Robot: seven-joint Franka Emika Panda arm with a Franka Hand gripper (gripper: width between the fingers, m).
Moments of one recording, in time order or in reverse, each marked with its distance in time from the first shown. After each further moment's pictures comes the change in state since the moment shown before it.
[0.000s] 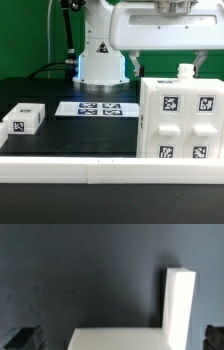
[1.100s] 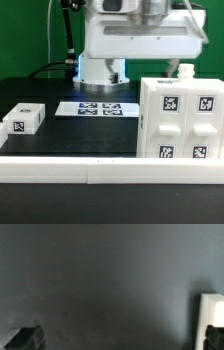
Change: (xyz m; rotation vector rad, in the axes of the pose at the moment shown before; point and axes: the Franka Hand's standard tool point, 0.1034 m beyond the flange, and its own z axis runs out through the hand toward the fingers) arm -0.026 0.075 0.020 -0.011 -0.033 -0.053
